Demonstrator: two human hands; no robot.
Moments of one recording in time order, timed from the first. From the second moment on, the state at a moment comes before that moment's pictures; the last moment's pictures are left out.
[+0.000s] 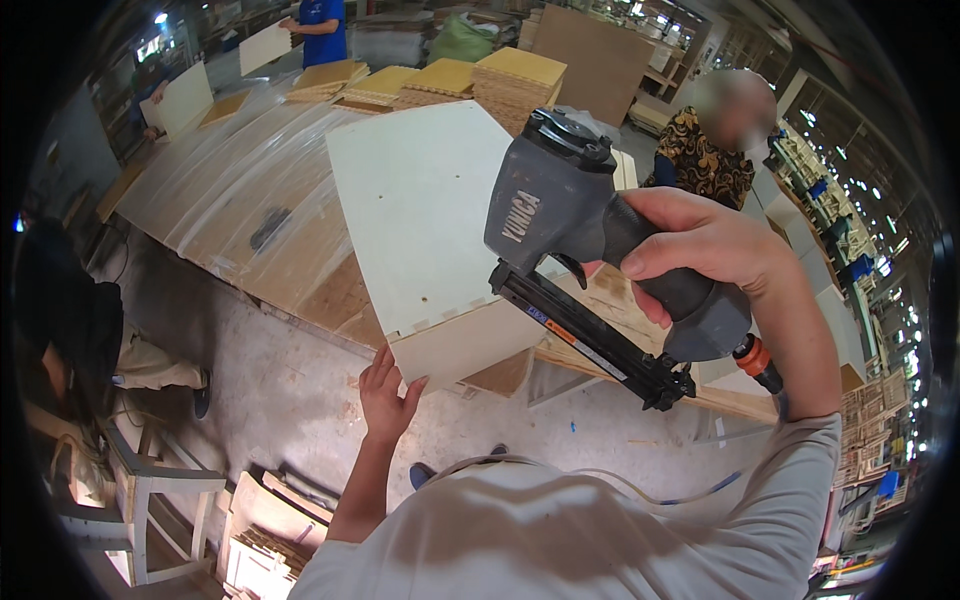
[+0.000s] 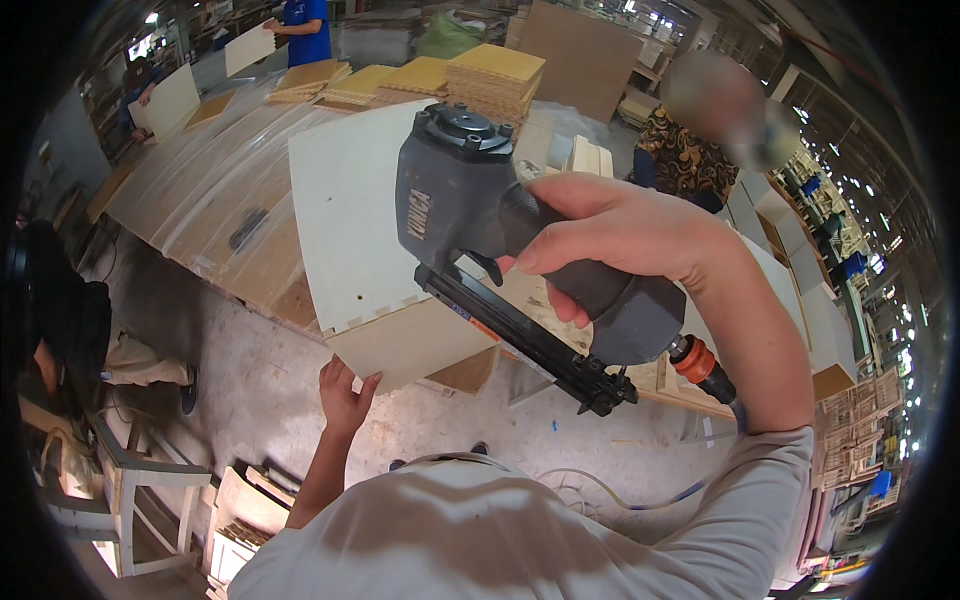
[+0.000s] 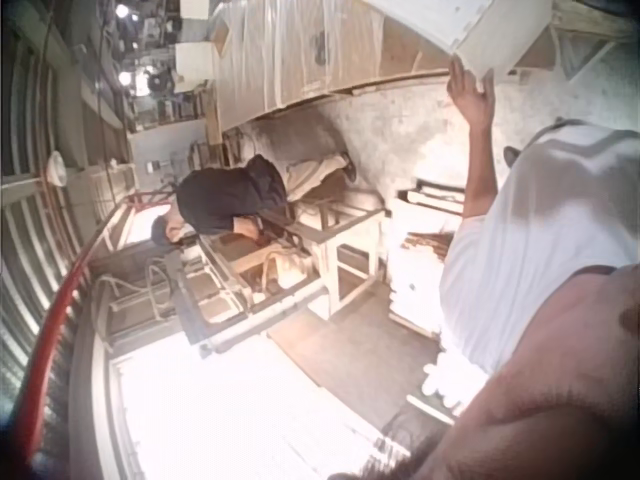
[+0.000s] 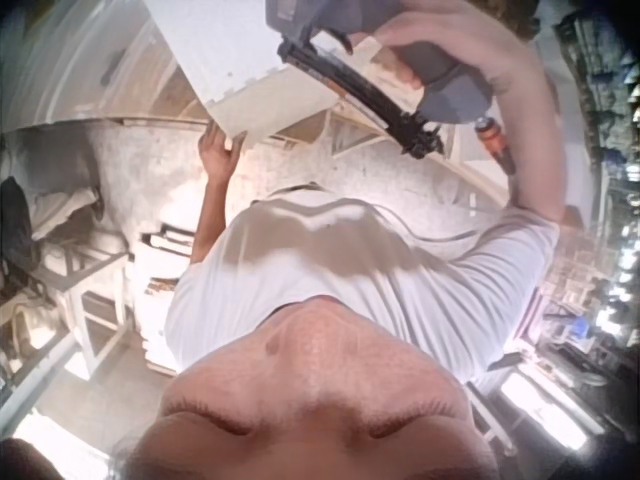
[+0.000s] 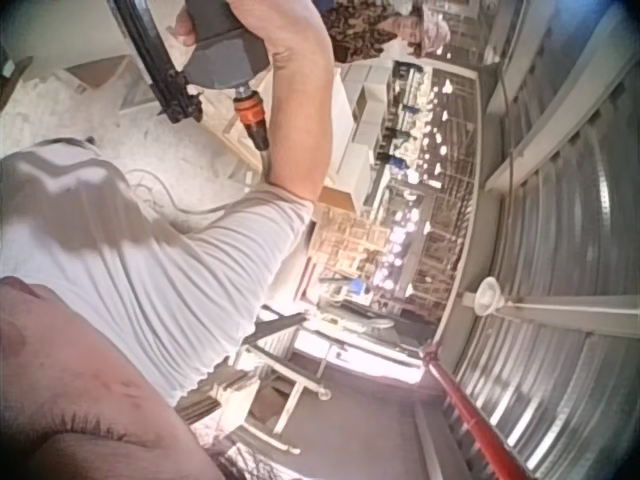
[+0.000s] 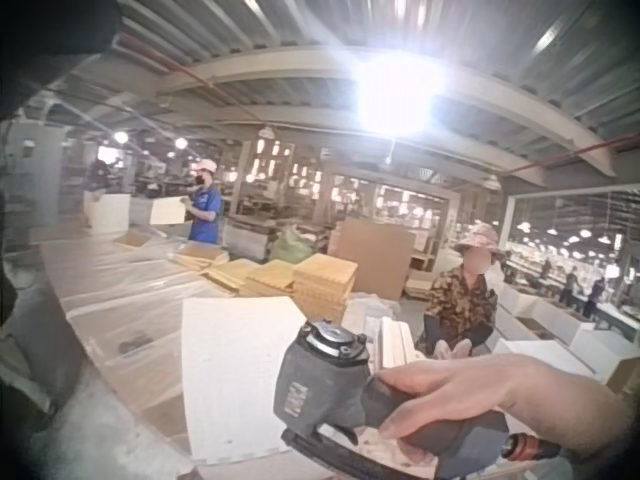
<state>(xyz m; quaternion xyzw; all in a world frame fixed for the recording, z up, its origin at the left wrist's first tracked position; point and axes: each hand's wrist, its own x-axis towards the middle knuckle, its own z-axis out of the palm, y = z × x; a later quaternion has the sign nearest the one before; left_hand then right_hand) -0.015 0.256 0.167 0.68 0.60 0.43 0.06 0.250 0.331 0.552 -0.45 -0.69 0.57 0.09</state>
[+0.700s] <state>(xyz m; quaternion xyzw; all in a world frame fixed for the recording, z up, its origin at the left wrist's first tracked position) -0.010 0.255 0.170 0.66 0.60 0.44 0.02 0.191 0.328 0.551 -0.36 -0.72 0.59 -0.01</state>
